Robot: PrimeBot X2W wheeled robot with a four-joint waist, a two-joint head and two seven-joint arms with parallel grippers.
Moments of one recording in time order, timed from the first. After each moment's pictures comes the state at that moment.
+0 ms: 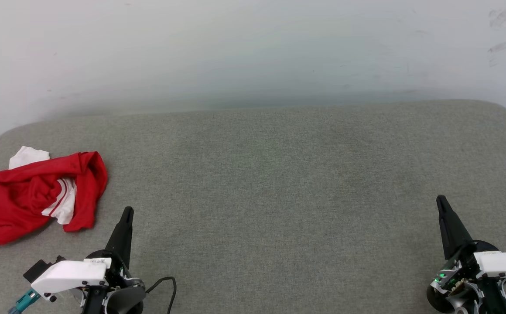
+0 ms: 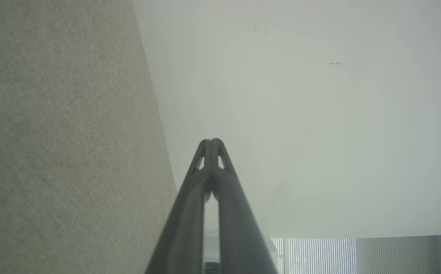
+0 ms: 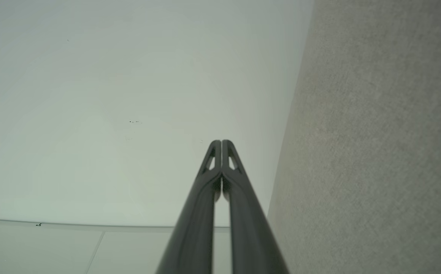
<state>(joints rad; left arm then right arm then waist) -0.11 0.05 0.11 0.25 -1.61 -0.13 0.11 -0.10 -0.05 -0.11 0.24 1.62 0.13 0.11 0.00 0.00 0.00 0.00</state>
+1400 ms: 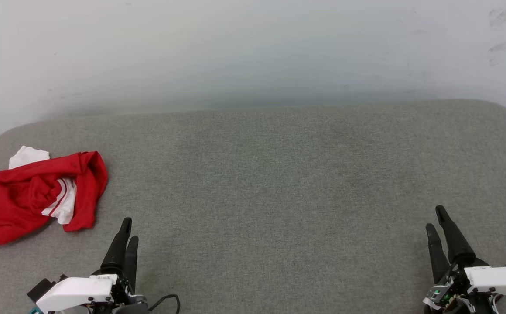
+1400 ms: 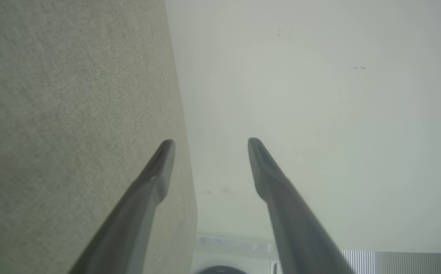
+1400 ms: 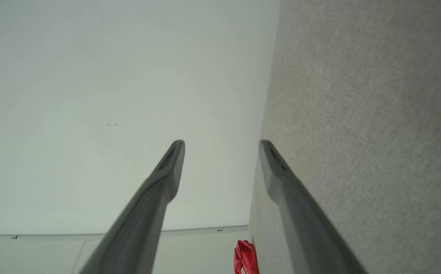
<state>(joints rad) -0.06 0.05 0.10 0.27 -1.60 -0.13 0.08 -0.06 -0.05 -0.09 0.27 1.60 0.13 0.08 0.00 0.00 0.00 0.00</state>
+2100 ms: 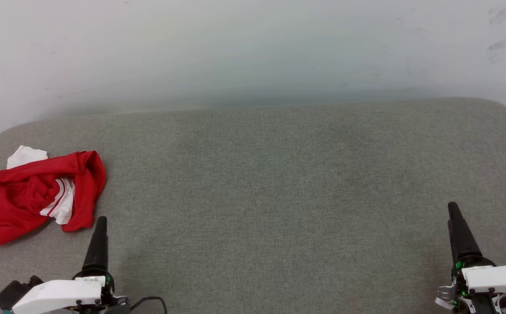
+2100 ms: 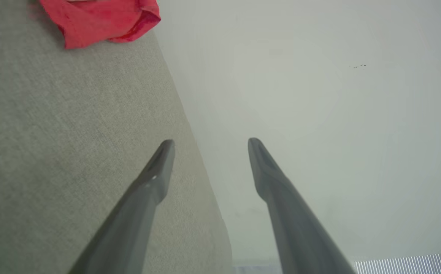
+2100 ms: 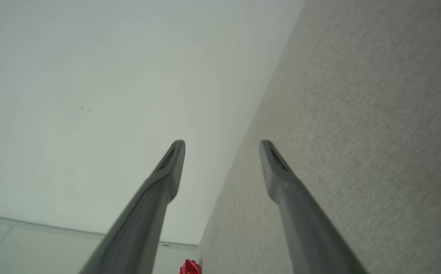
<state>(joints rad) -0.03 0.05 0.15 0.20 -1.39 -0.13 -0.01 -0.04 -0.05 -0.11 0.22 1.31 0.13 -0.01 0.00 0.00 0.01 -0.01</state>
